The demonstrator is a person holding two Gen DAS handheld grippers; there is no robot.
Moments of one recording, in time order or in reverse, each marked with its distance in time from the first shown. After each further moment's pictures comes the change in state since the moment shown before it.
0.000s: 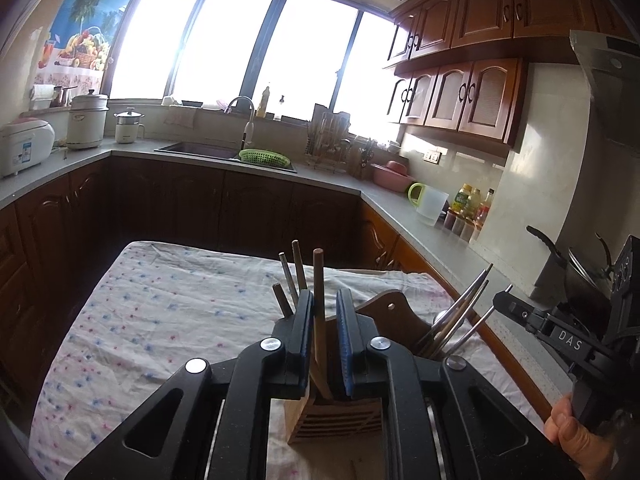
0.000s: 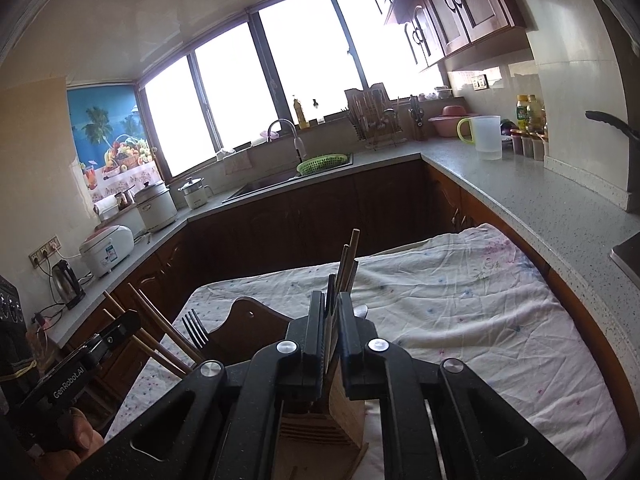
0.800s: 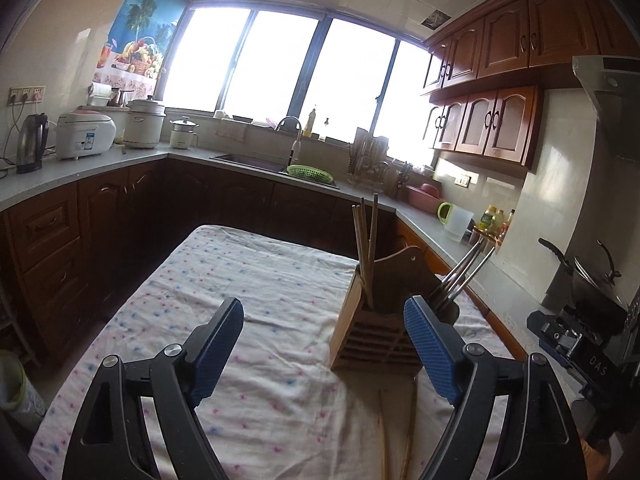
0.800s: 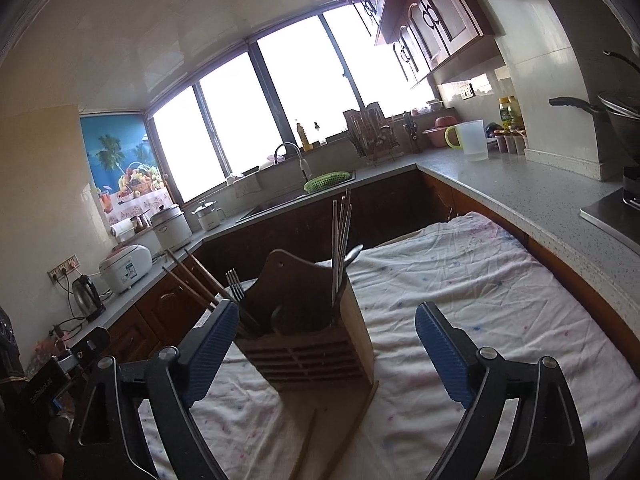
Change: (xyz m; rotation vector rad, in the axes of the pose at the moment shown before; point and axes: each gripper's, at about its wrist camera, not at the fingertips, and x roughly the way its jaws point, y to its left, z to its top) left arm -0.147 0.002 -0.094 -0.061 -0.081 0.128; right arm -0.091 0.003 -0.070 0.065 -0.080 0.029
